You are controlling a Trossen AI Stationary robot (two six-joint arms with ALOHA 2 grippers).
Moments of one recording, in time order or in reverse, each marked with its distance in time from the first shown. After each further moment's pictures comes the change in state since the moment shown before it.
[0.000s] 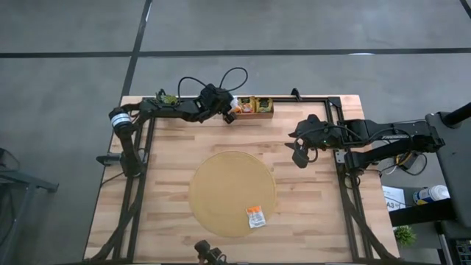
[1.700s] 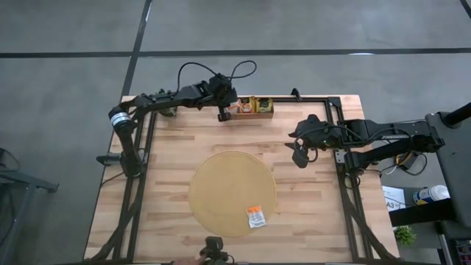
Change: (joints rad) left arm 0.034 0.010 0.282 -0.468 0.205 0.417; right arm 0.000 0.000 0.000 0.000 0.000 0.000
